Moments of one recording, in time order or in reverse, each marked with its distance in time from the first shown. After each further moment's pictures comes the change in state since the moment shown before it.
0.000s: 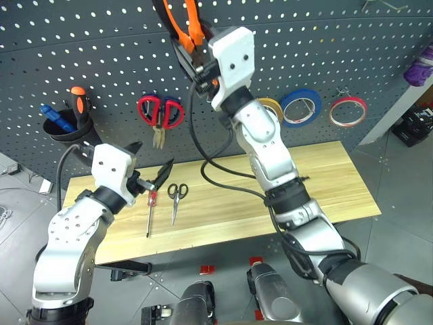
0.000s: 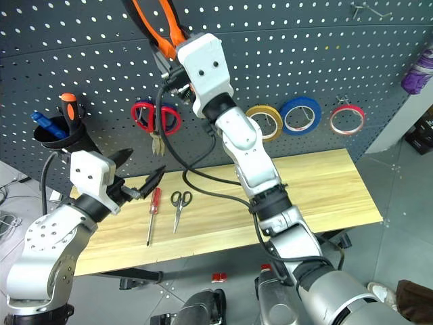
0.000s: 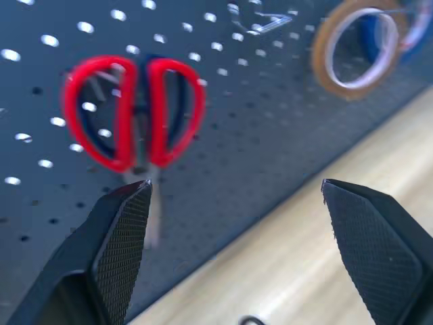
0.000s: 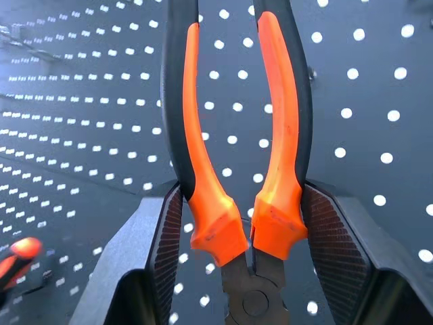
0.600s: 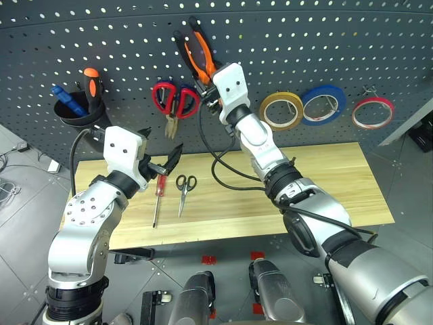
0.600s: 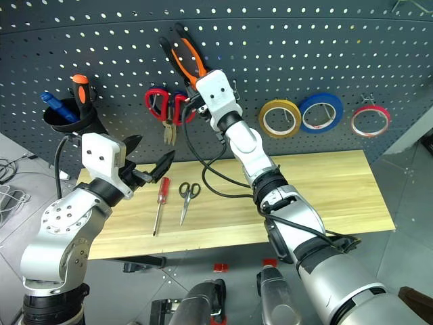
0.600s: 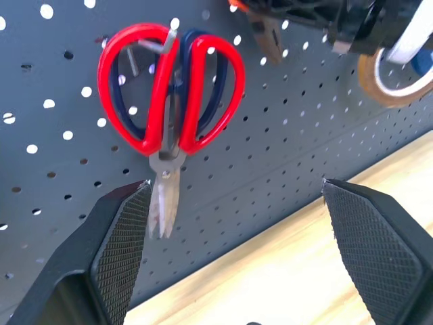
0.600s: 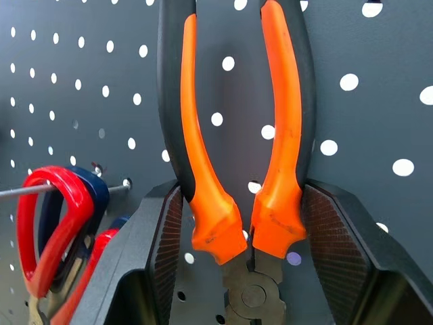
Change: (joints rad) left arm -0.117 -0.054 -0.067 0.000 -0.002 0.096 0.055; right arm -0.148 -0.067 -0.054 0.656 -0.069 -0.314 -0.075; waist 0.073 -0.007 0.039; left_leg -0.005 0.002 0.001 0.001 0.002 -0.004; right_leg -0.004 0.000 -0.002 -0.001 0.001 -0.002
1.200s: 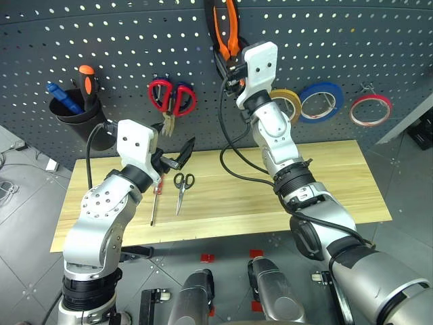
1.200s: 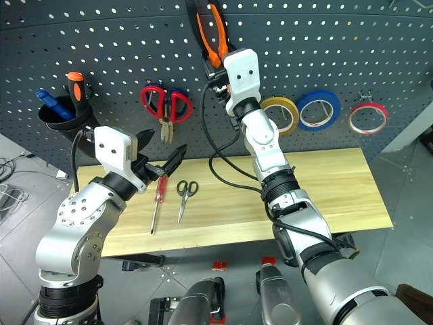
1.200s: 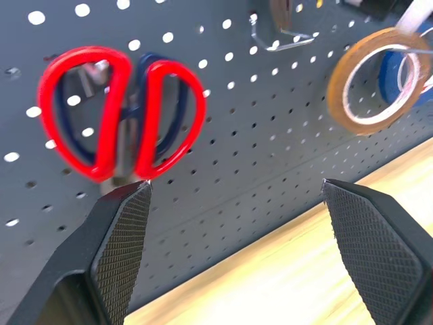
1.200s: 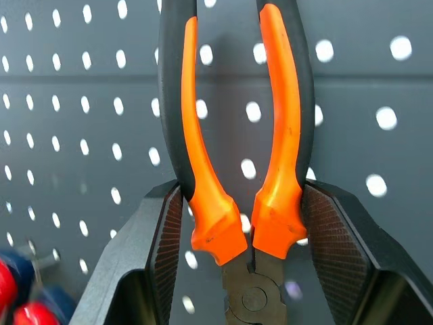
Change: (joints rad) left arm -0.071 -0.061 -0.052 0.002 -0.002 0.030 0.043; right arm 0.092 -0.039 -0.066 -0.271 0.089 0.102 0.038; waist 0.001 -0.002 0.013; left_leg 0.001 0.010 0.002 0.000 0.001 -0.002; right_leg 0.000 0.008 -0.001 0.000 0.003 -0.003
